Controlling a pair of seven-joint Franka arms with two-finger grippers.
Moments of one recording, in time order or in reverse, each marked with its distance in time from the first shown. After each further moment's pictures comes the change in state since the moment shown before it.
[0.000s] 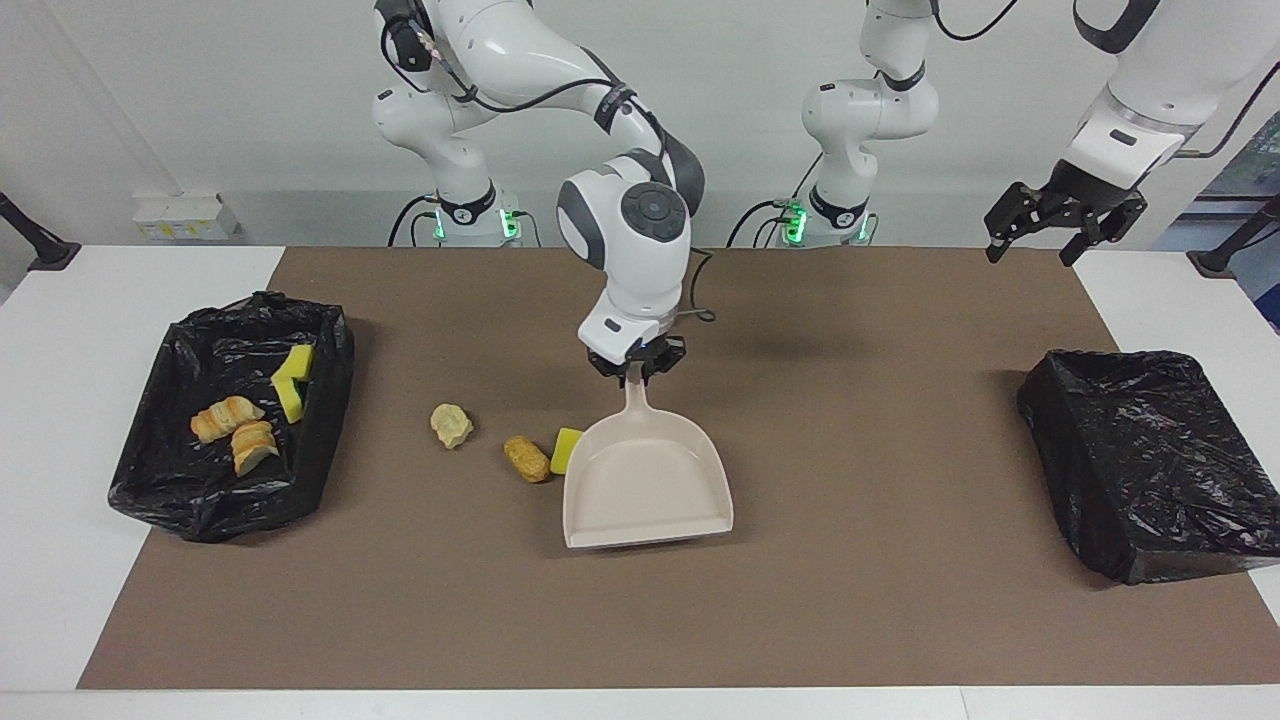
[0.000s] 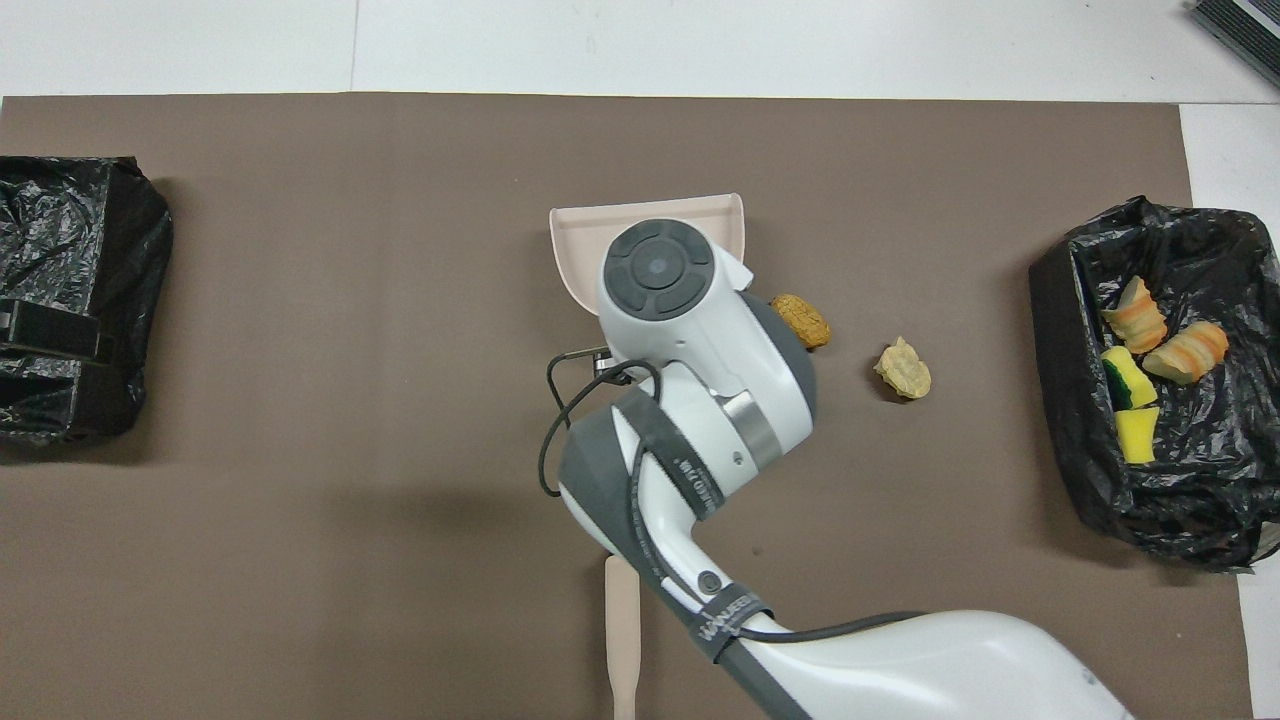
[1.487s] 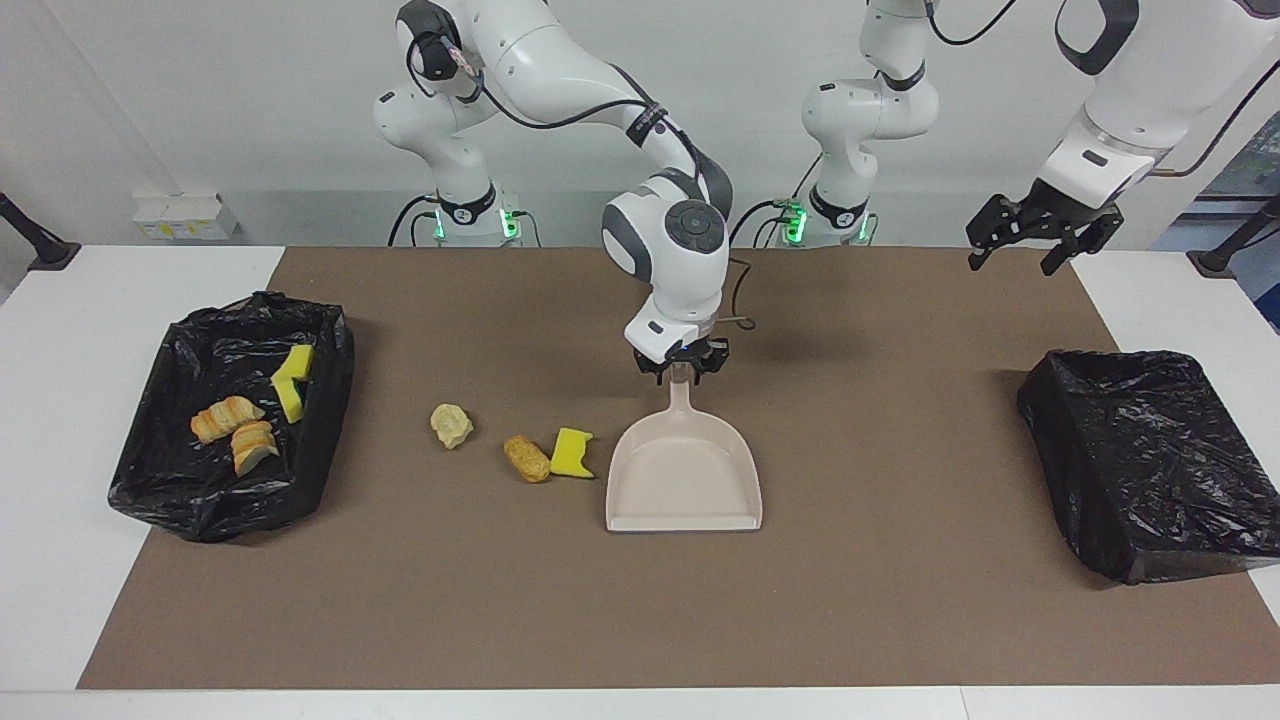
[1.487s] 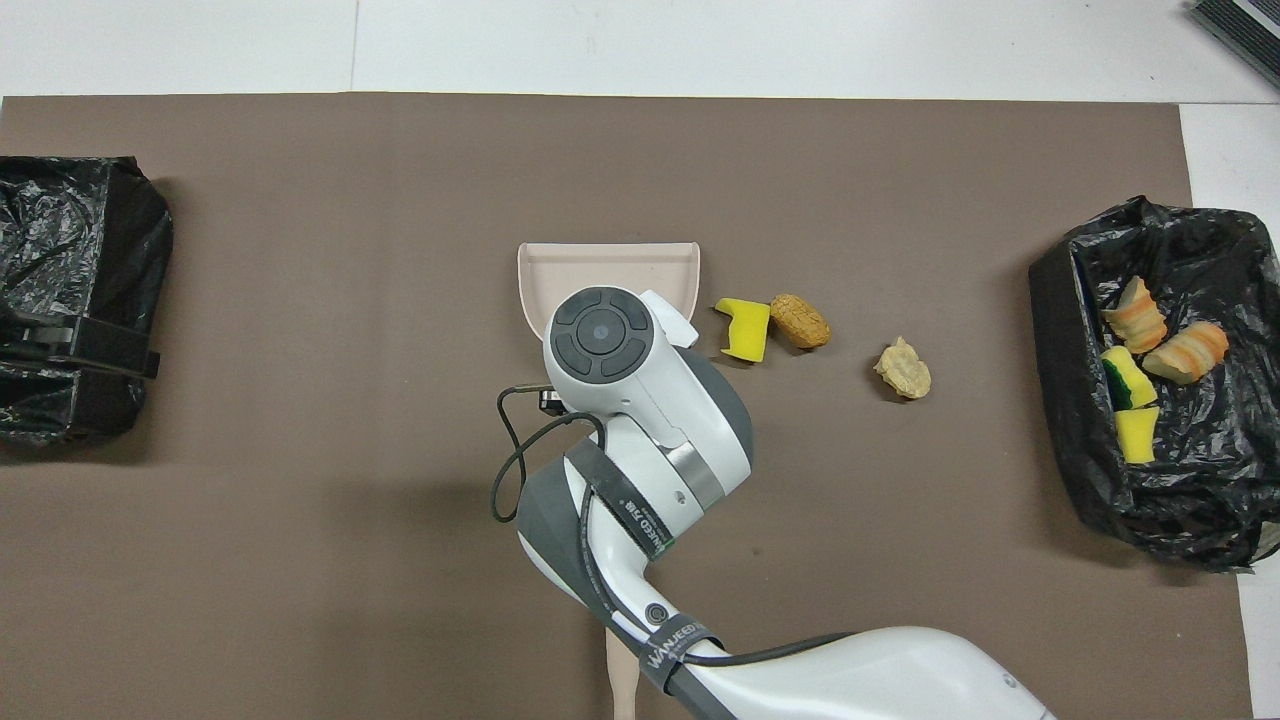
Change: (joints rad) left arm -0.015 -0.002 -0.025 -0.071 0.000 0.033 0.013; right arm 0.050 -0.012 -0.003 -0.088 0.067 0.106 0.099
